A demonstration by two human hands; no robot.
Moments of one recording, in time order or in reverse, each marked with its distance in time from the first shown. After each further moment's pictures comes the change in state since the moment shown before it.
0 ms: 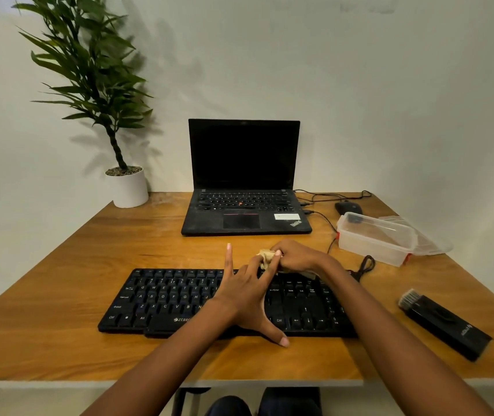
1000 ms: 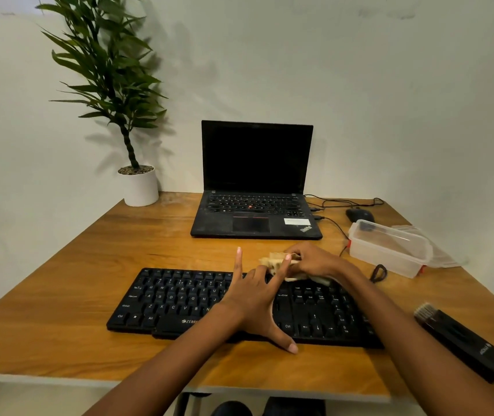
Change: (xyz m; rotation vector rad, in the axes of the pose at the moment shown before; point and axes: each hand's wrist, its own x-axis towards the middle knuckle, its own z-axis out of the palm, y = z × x) left_hand 0.001 -0.005 0.008 -0.016 0.033 0.026; right_hand -0.006 0.007 -0.007 0.091 0.022 -0.006
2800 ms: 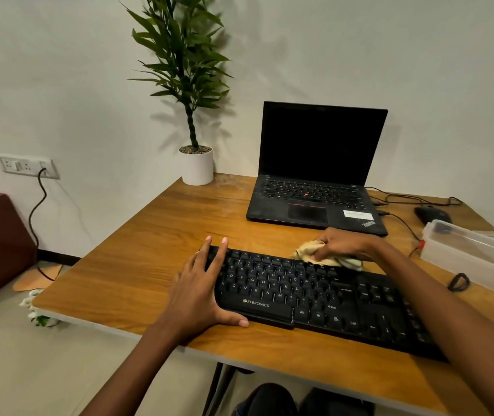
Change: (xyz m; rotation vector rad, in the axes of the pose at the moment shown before) left_hand -0.129 -0.108 0.031 -0.314 0.186 -0.487; right_hand 0.063 -0.034 0.018 -0.084 -0.291 0.030
